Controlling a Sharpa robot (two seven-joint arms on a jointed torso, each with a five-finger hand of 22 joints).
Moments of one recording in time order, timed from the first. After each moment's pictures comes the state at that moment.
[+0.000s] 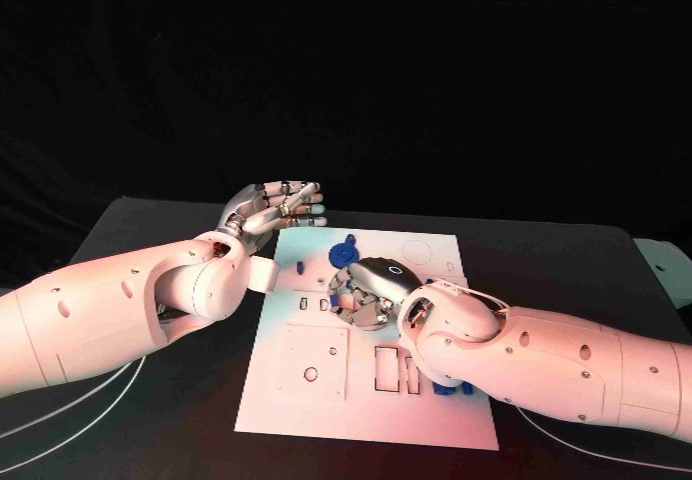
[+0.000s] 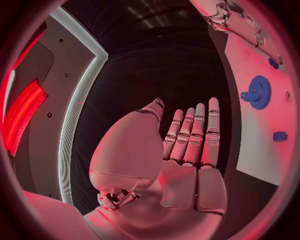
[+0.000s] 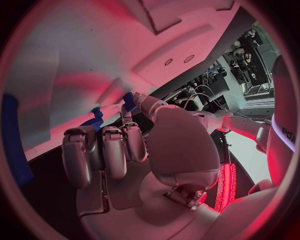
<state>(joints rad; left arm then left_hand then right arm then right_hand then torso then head) 1.23 -0.89 0.00 1.57 -0.04 -0.36 0.45 1.43 -0.06 0.24 0.27 0.05 0.76 0.20 0.28 0.20 0.91 0.20 0.08 0.07 0.87 0.17 0.25 0.23 0.17 0.91 0.27 0.27 0.08 1.19 -0.53 -0.14 1.53 -1.53 -0.45 -0.22 1.26 -0.11 0.53 0.05 0.16 0.96 0.12 0.25 0.51 1.44 0.05 1.41 1.31 1.47 -0.02 1.54 1.31 0.02 1.46 0.09 1.55 1.31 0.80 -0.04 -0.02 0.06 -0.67</state>
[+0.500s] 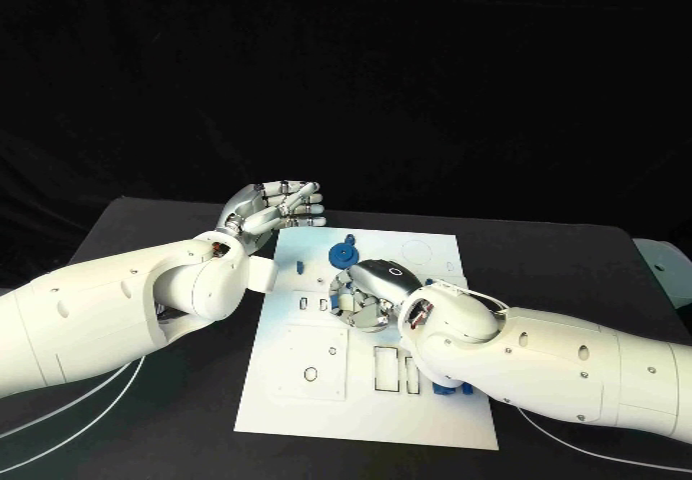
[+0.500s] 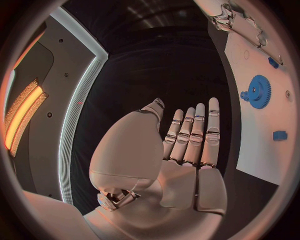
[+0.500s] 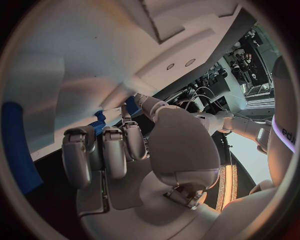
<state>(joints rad) 1.23 -0.90 0.00 1.57 -0.04 -0.36 0.45 1.43 -0.06 0.24 0.28 0.05 0.76 0.20 0.28 0.20 0.92 0.20 0.08 0.07 0.87 0.17 0.25 0.23 0.17 0.91 0.27 0.27 0.08 1.18 -0.53 -0.14 1.52 -1.53 -0.44 -0.22 1.23 -0.14 0.52 0.07 0.16 0.91 0.15 0.23 0.53 1.42 0.06 1.38 1.31 1.47 -0.01 1.54 1.31 0.02 1.46 0.09 1.55 1.31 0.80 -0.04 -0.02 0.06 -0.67</state>
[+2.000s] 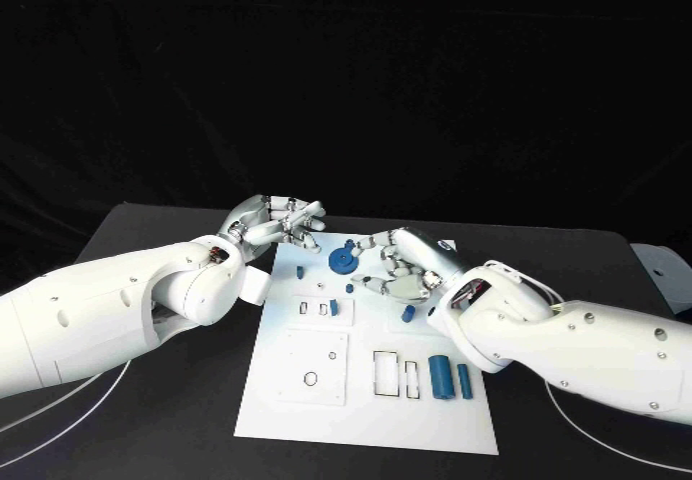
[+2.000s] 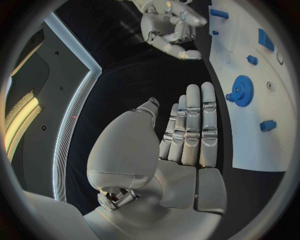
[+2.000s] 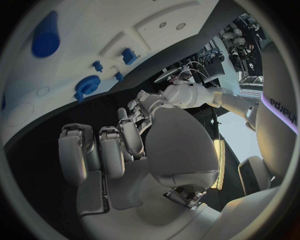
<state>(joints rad) 1.23 -0.91 0.00 1.54 -0.23 -0.27 0.31 1.35 -0.10 0.21 0.29 0.05 0.91 0.17 0.34 0.24 1.24 0.09 0.19 0.13 1.31 0.02 0.56 0.47 0.17 1.24 0.12 0.48 0.17 1.26 -0.71 -0.13 1.62 -1.28 -0.62 0.04 1.27 -0.16 0.37 0.15 0.14 0.84 0.18 0.15 0.47 1.37 0.10 1.34 1.31 1.46 0.02 1.53 1.31 0.02 1.46 0.13 1.47 1.31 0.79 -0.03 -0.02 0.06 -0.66</state>
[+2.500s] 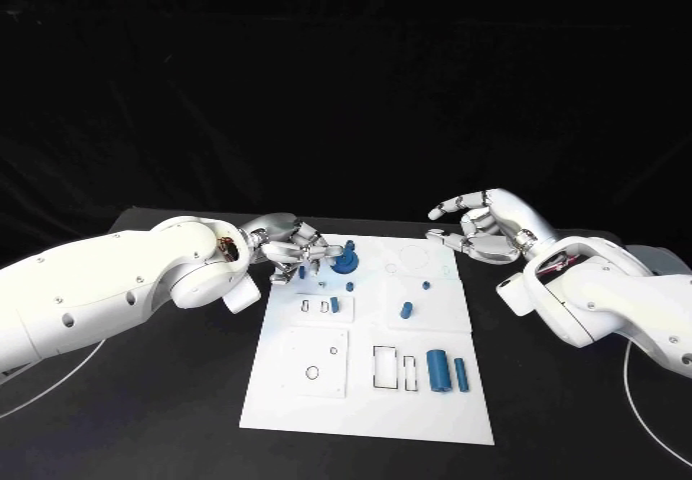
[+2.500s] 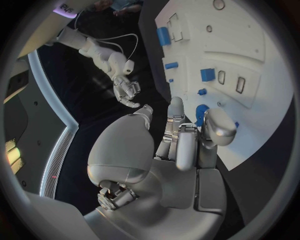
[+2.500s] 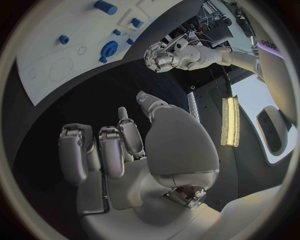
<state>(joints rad) 1.29 -0.90 0.00 1.55 -0.72 0.04 -0.12 1.18 -0.01 0.18 0.29 0.06 0.79 0.13 0.56 0.48 1.07 0.05 0.78 0.65 1.46 -0.02 1.51 1.31 0.12 1.37 0.06 1.25 0.97 1.32 -0.94 -0.13 1.66 -0.86 -0.57 0.17 1.27 -0.16 0.37 0.15 0.15 0.85 0.17 0.17 0.47 1.37 0.10 1.34 1.31 1.46 0.02 1.53 1.31 0.02 1.46 0.13 1.47 1.31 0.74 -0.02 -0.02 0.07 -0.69</state>
